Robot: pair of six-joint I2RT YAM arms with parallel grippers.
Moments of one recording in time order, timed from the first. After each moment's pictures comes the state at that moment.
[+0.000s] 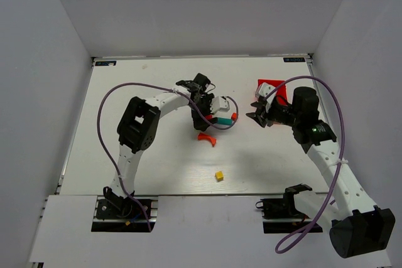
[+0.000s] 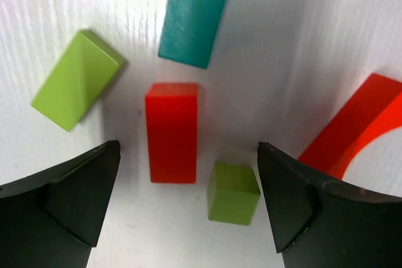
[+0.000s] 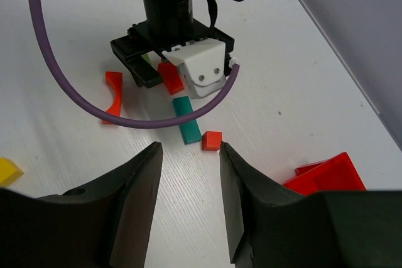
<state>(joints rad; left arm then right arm) -0.61 2.21 1.72 -0.73 0.37 0.85 0.24 0.95 0.85 -0.31 -0.72 -0.58</state>
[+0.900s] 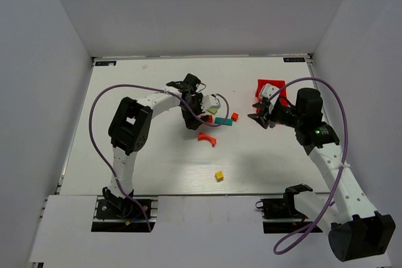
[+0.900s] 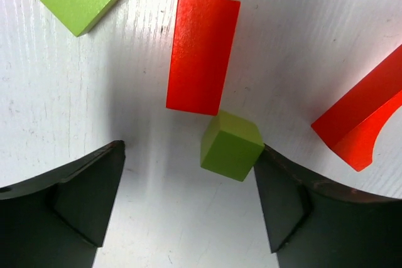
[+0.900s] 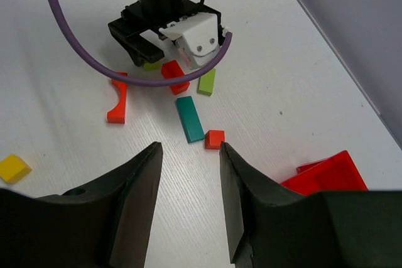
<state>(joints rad) -0.55 2.11 1.56 -0.67 0.28 0.78 0.21 0.92 0.85 -0.33 -0.76 -0.58</state>
